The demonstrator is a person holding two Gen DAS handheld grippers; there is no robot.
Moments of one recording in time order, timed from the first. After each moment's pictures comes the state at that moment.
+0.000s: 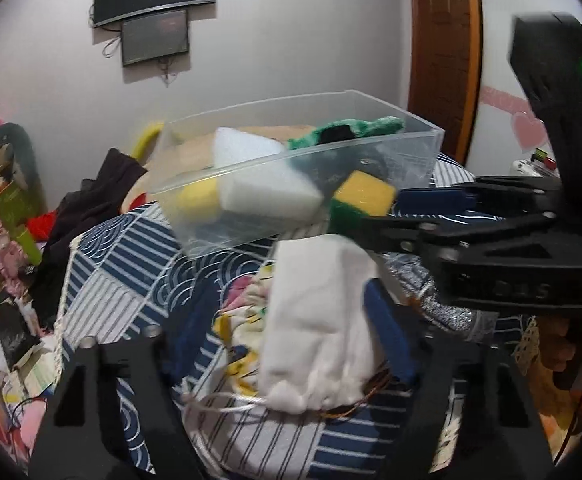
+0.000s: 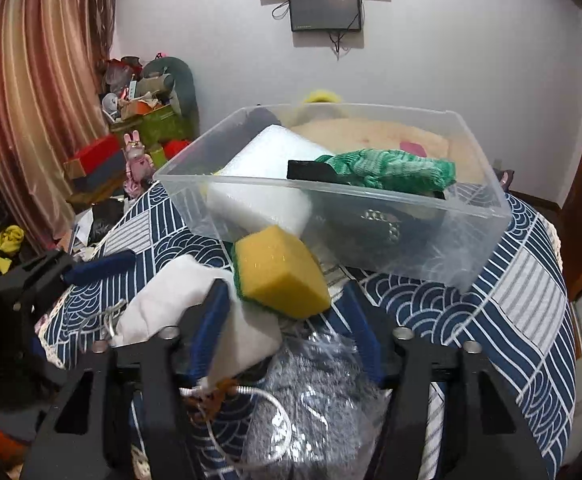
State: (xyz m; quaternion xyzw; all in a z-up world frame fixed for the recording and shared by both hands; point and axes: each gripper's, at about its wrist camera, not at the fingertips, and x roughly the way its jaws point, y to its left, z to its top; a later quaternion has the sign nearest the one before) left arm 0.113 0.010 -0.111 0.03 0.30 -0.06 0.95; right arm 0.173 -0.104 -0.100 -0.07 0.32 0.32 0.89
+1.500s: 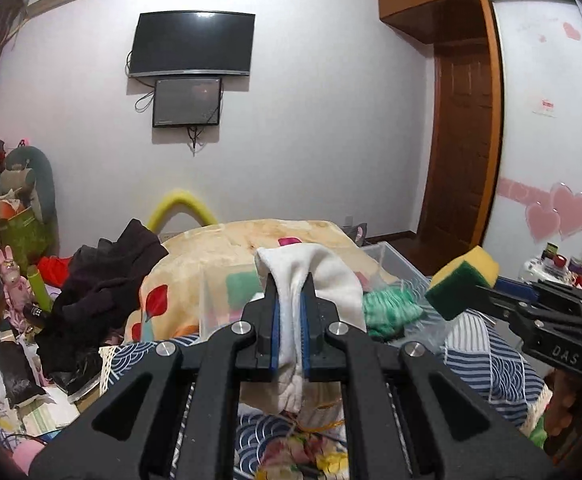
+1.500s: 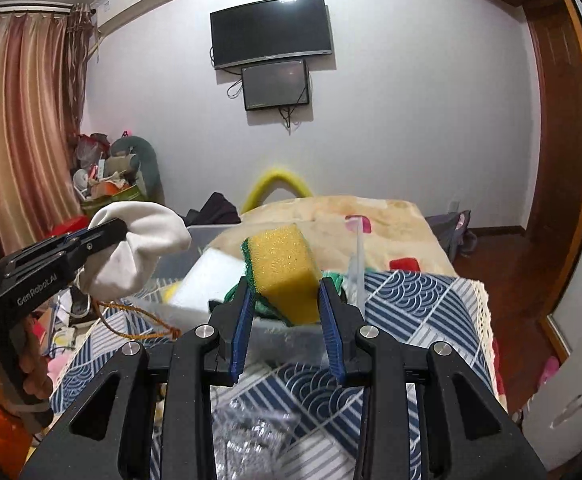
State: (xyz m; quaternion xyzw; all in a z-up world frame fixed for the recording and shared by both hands) left arm 0.155 0.043 -0.005 -0.03 0.17 -0.02 0.98; right arm 0.172 -0.163 -0.029 0.00 0.21 0.25 0.94
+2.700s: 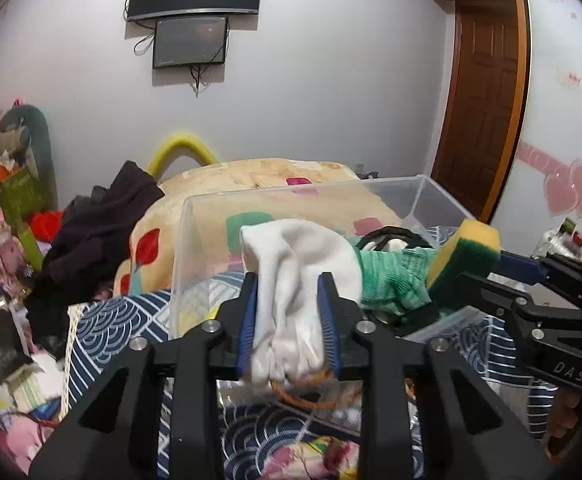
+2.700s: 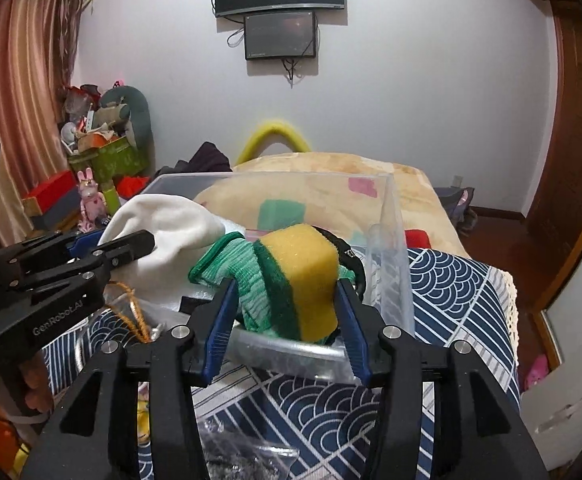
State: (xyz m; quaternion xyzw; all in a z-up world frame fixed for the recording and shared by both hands) left arm 0.202 0.041 -0.060 -0.05 0.27 -0.01 0.96; right arm 0.211 -0.129 -0.058 -0.05 0.28 0.25 0.93
